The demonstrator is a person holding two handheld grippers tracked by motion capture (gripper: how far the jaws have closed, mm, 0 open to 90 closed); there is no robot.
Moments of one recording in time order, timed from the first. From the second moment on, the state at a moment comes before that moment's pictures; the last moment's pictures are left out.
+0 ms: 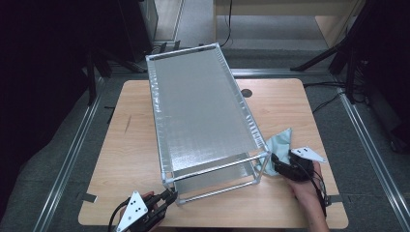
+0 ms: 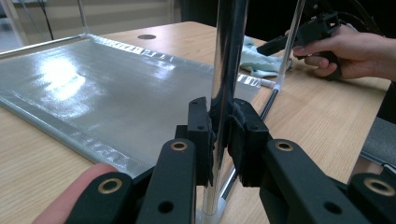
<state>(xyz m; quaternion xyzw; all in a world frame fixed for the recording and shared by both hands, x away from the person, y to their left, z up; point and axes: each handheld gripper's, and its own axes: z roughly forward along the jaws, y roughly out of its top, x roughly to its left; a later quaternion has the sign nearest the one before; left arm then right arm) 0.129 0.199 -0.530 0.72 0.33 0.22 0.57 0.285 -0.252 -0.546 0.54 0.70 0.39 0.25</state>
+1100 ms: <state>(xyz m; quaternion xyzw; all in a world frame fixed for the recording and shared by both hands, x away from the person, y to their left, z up) 0.126 0.192 -0.530 0.71 0.36 0.24 0.56 0.271 -0.241 -0.550 0.56 0.71 0.33 0.27</state>
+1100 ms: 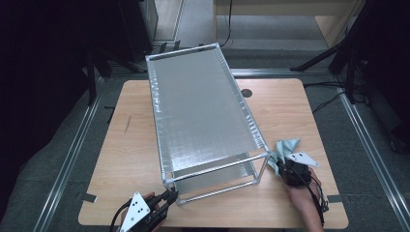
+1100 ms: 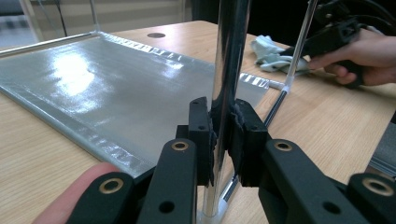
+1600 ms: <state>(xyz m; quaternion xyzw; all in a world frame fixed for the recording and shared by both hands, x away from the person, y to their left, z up) 0.131 0.178 -0.531 0.71 0.35 0.24 0.56 0.188 -0.224 -0.448 0.43 0.67 0.54 0.28</state>
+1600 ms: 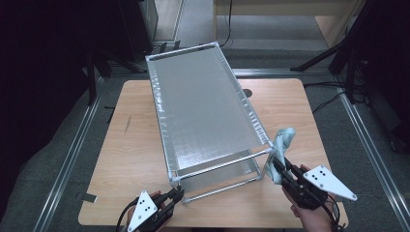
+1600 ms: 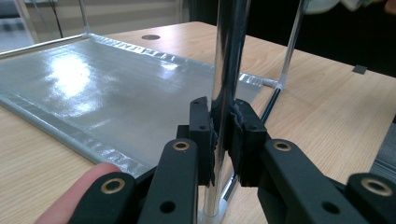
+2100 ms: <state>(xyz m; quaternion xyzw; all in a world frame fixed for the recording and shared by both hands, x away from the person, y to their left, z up) 0.133 0.177 -0.531 0.72 0.34 0.23 0.56 0.208 -0.219 -0.526 0.47 0.75 0.42 0.21</state>
